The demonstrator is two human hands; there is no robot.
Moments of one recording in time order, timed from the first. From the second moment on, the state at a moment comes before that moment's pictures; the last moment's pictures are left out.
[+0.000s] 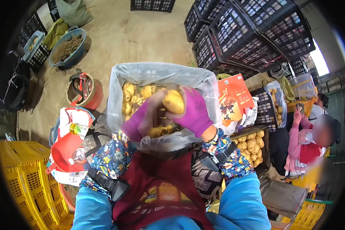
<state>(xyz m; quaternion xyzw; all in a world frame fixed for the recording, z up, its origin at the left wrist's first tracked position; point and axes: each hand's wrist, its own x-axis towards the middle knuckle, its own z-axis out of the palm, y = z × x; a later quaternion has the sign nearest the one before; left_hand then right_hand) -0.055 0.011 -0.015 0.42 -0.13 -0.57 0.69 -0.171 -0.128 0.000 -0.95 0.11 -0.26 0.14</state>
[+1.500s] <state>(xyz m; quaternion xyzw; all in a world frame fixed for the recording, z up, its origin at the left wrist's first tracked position) -0.041 -0.006 -0.079 0.48 -0.15 -0.58 0.65 -0.620 -0.134 -0.192 -0.59 0.47 -0.20 0.62</state>
